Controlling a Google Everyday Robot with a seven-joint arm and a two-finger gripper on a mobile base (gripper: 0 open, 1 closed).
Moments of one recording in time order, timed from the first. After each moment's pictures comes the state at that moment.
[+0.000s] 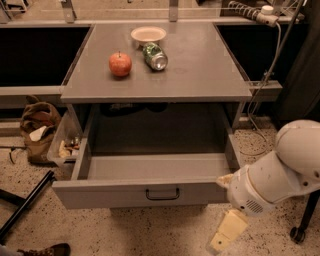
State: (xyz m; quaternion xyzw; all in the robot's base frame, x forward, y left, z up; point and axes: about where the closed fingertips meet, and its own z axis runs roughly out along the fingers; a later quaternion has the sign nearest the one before) arm 0.356 -0.138 0.722 -0.54 0.80 0.20 0.15
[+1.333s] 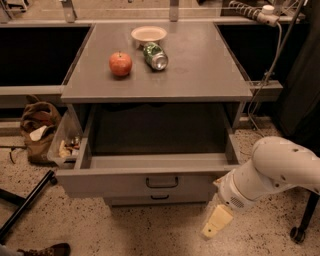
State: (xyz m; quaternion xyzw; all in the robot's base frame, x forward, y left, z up) arm 0.401 -0.154 0.636 -0.51 0.83 0.18 0.14
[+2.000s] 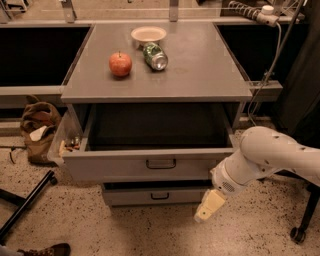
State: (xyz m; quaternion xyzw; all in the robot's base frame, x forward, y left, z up) arm 0.455 -0.155 0.612 -0.50 0.84 0.17 0.13
